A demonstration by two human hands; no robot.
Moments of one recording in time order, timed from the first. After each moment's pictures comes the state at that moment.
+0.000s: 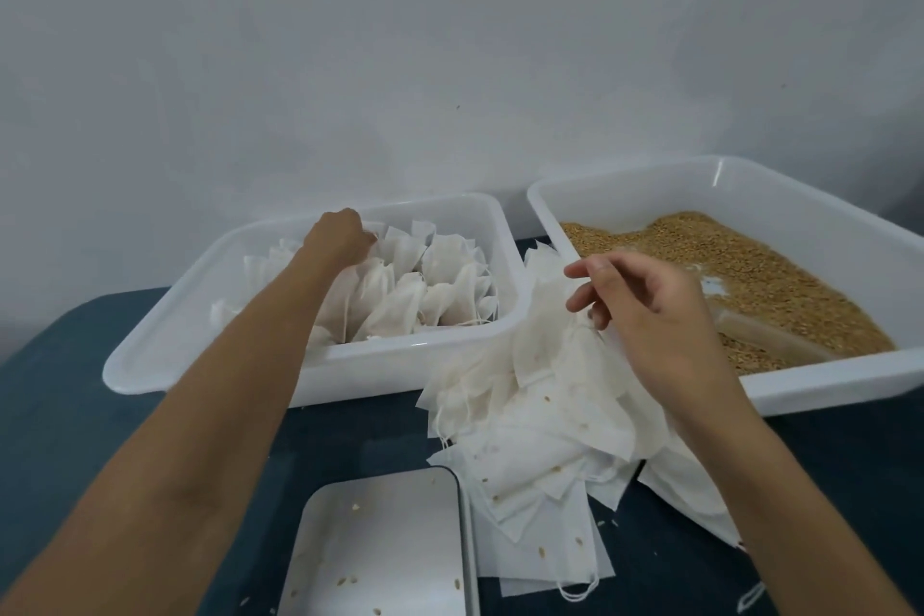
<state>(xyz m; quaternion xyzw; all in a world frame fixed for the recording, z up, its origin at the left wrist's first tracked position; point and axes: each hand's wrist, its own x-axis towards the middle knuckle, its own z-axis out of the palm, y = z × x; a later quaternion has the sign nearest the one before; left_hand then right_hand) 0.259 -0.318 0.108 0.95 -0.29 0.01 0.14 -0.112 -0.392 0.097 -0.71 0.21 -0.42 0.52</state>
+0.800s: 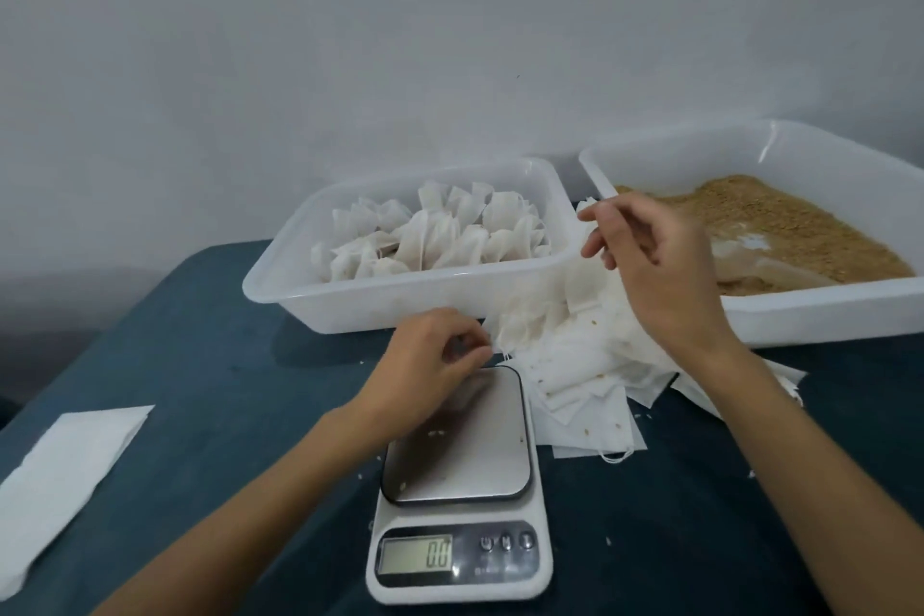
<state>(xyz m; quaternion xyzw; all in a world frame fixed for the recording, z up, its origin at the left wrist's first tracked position) 0.036 -0.145 0.067 0.80 -0.52 -0.01 0.31 -0.114 -0.341 0.107 -0.75 0.14 -0.47 0.44</state>
